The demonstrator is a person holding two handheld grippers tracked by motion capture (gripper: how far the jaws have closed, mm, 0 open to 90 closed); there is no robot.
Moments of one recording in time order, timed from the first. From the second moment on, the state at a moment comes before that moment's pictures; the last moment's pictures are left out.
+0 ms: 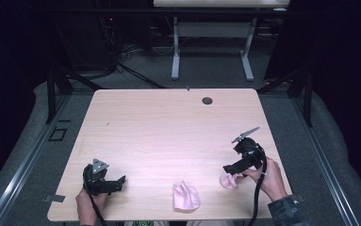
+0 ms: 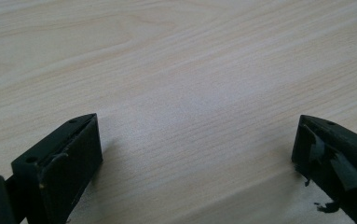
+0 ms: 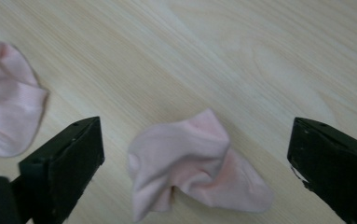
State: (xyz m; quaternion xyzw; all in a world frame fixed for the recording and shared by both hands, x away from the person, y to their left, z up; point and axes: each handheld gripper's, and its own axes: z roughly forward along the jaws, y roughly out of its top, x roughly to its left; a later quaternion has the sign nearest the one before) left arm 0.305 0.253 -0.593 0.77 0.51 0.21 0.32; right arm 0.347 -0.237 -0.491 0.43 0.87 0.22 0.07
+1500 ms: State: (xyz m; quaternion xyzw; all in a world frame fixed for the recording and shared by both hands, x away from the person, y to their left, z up) left arm 0.304 0.253 -0.593 0.77 0.51 0.22 0.32; right arm 0.353 -0.224 -0.486 0.45 0.84 0.27 0.10
